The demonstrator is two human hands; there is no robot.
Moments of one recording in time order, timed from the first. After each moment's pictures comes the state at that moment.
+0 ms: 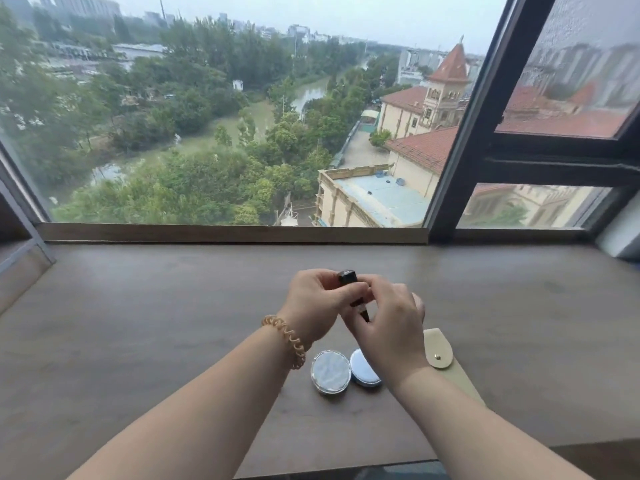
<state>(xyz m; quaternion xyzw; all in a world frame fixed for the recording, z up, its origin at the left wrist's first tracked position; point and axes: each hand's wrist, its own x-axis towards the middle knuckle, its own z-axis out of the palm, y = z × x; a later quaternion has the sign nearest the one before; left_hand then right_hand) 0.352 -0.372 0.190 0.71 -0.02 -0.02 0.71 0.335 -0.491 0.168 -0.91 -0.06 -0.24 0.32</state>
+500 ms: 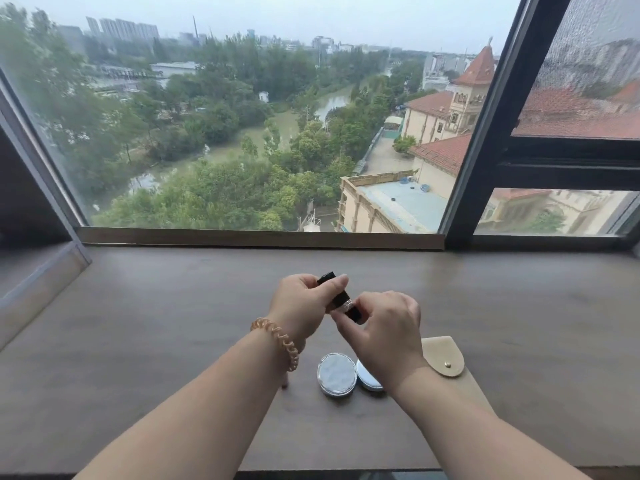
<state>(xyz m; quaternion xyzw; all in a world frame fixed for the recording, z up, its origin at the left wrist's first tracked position) 0.346 -0.367 0.189 0.72 0.11 0.02 0.68 0.334 -0.498 0.165 -0.92 -0.11 -0.23 0.28</state>
